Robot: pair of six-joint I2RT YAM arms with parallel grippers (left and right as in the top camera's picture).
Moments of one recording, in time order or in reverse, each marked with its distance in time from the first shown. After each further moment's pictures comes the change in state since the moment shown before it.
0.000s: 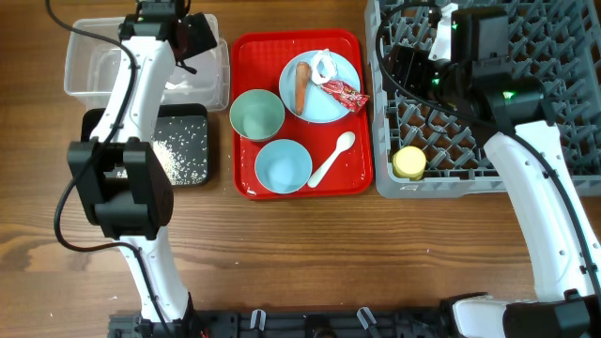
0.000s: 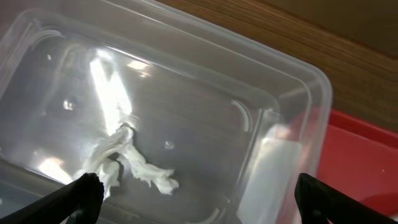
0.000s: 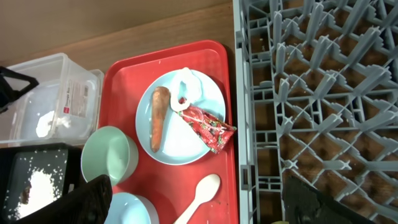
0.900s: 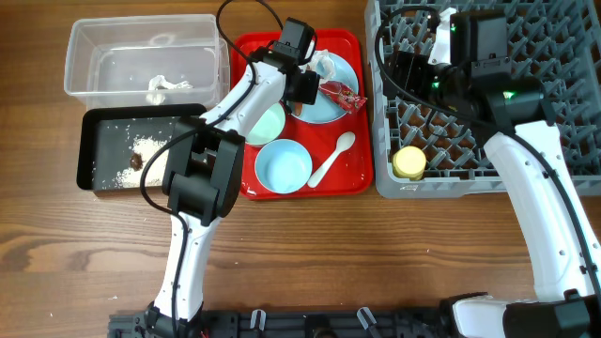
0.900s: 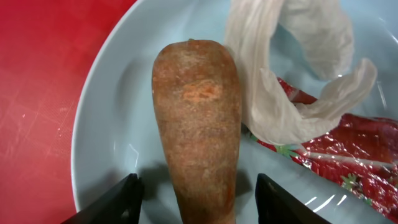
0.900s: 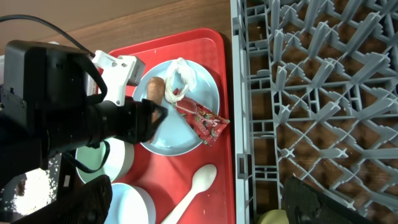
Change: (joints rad) left arm -0.369 0.245 0.000 0.095 0.198 0.236; right arm 0.000 0.000 0.000 -0.037 0.000 -0.008
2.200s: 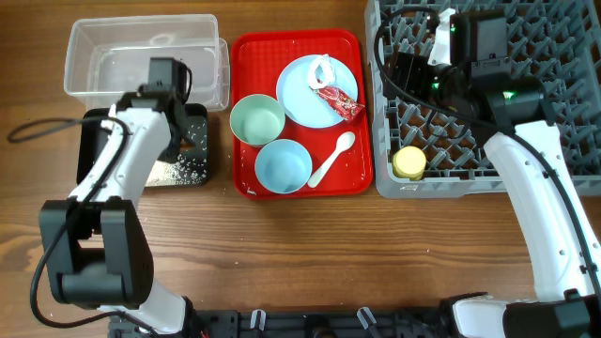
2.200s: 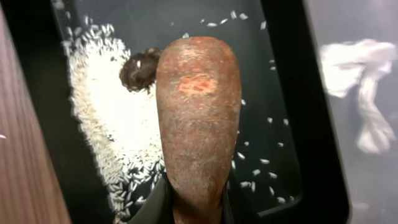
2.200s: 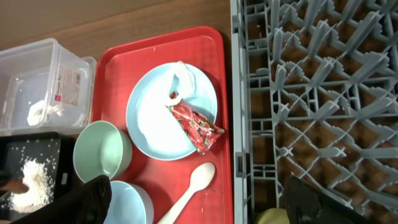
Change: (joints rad) left arm 0.391 -0.637 -0.719 -0.103 -0.399 -1.209; right arm 0.000 0.000 0.000 -0.008 0.000 -0.011
